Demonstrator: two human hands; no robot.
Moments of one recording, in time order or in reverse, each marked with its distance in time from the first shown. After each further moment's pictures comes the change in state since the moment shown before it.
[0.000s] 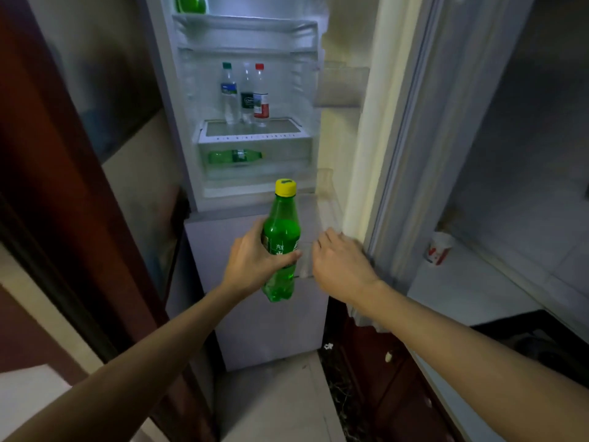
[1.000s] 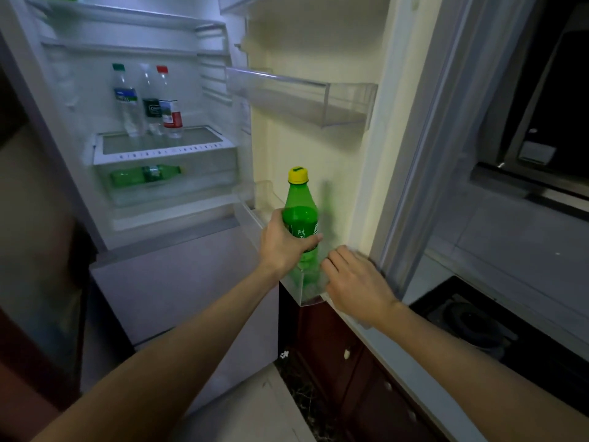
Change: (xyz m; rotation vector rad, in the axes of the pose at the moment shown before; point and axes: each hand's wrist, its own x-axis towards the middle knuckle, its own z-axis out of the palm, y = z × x) left_hand 0.077 0.066 0.104 -0.353 -0.191 0.008; right_hand -0.049 0.059 0.047 -0.010 0.248 0.179
